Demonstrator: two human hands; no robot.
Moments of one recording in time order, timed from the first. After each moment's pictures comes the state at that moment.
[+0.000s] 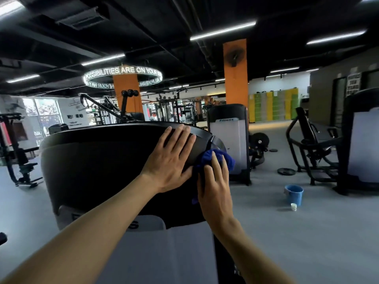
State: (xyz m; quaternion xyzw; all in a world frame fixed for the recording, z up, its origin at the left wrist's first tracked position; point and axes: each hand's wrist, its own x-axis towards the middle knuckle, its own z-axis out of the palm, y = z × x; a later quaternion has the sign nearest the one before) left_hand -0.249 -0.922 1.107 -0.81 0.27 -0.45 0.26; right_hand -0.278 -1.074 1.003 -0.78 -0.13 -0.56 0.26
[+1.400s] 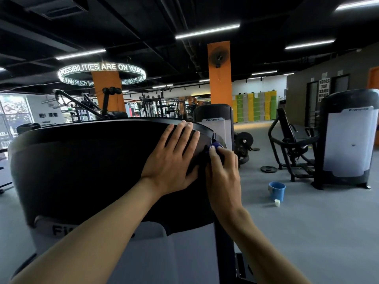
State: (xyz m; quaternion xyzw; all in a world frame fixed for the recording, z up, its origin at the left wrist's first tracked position) left_hand -0.231 -0.921 1.099 -0.76 0.31 -0.53 0.20; right_hand -0.266 -1.078 1.025 -0.76 -0.05 -0.61 0.22
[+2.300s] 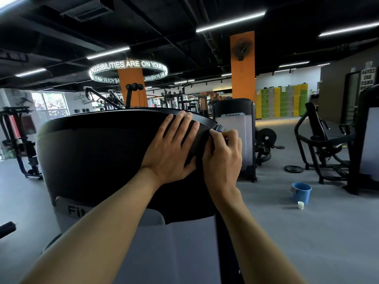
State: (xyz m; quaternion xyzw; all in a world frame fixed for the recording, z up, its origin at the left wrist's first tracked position) left_hand -0.236 -0.928 1.097 -0.77 0.27 -0.53 0.23; right_hand -0.258 -1.077 1.057 -0.70 -0.02 -0.63 0.33
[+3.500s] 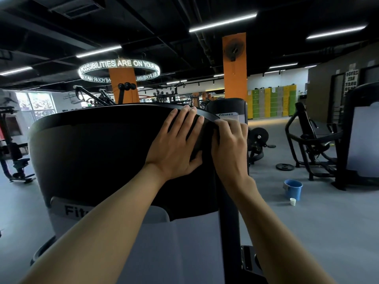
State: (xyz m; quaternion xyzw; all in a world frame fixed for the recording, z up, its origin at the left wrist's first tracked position) left_hand -0.233 -0.927 1.095 -0.77 0.28 -0.54 0.21; right_hand -0.253 -1.090 1.064 -0.73 -0.07 -0.62 0.27
